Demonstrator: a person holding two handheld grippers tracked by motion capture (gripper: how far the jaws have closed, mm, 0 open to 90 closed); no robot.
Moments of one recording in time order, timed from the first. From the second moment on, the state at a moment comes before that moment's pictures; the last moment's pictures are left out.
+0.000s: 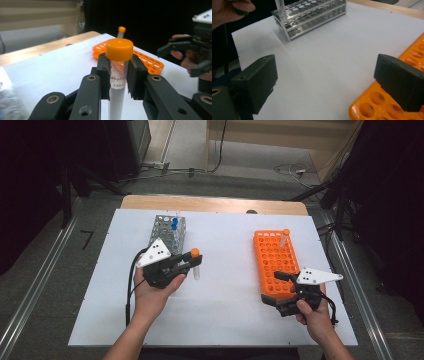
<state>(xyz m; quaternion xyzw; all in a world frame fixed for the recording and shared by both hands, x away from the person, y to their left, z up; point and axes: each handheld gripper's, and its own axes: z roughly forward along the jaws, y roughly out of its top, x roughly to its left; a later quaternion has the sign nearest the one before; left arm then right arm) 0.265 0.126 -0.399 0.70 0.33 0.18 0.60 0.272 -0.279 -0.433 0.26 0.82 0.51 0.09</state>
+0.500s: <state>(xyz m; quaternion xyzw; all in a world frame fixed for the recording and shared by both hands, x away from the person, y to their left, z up) 0.292 0.164 -0.391 0.66 0.38 0.24 0.60 0.292 -0.318 -0.444 0.31 0.80 0.50 0.11</state>
